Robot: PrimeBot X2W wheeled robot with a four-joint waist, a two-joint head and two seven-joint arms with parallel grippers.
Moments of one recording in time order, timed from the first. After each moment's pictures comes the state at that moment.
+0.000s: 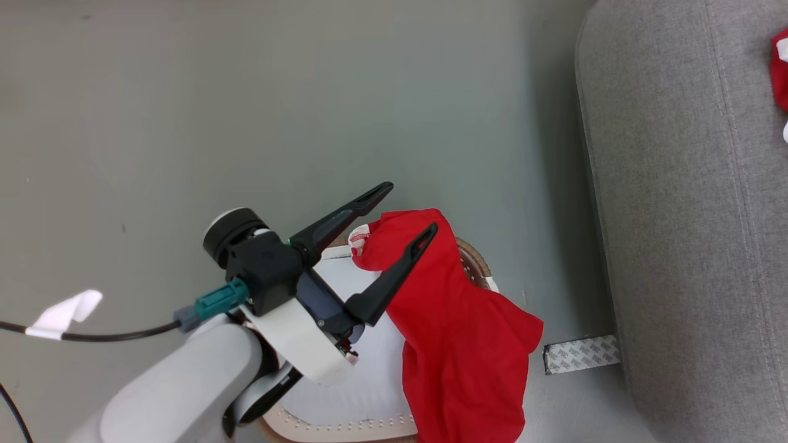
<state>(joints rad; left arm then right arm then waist) -0.70 0.52 -0.87 -0.06 -0.59 -0.04 -0.22 -0.87 -0.46 -0.37 0.54 -0.07 0.13 0.39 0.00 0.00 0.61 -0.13</state>
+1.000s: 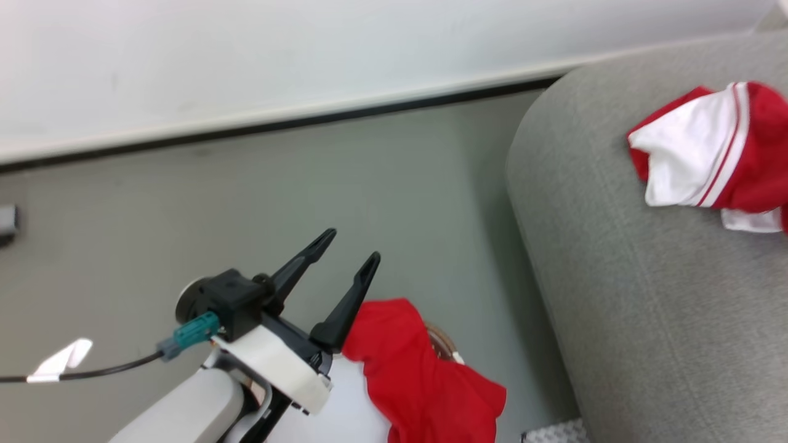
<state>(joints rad) -0.54 0.51 -0.81 0.03 -0.69 0.05 -0.25 -0.61 -0.58 0.02 0.38 0.30 0.13 0.59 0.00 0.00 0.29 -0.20</state>
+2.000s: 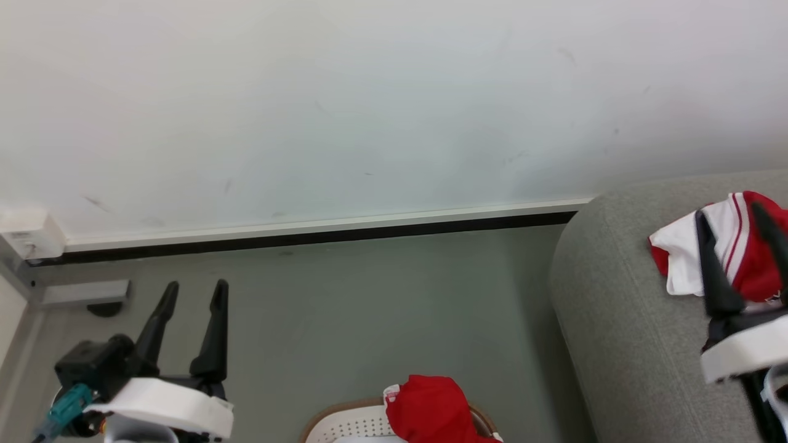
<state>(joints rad) -0.16 0.47 -0.38 0.00 -0.67 0.19 -0.26 -0.27 -0.26 -0.01 0.00 0.31 0.13 0.05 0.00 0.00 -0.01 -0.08</state>
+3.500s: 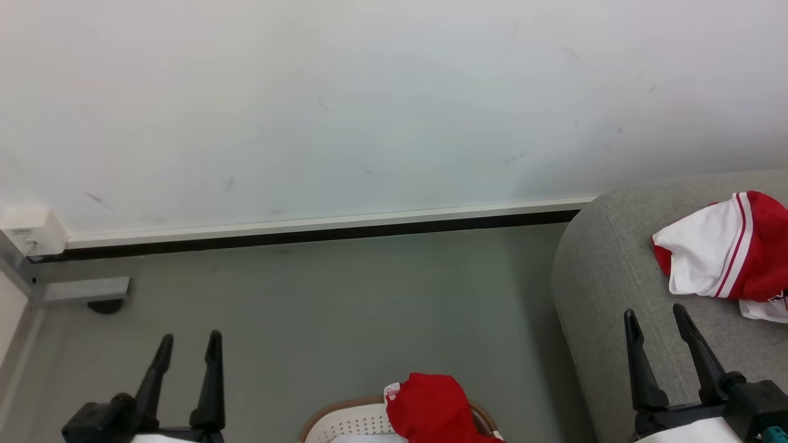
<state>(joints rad) 0.00 0.17 -0.04 0.10 -0.34 -0.06 -0.26 -0.06 -0.06 0.04 0.14 0.20 0.13 -0.24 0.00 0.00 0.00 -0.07</state>
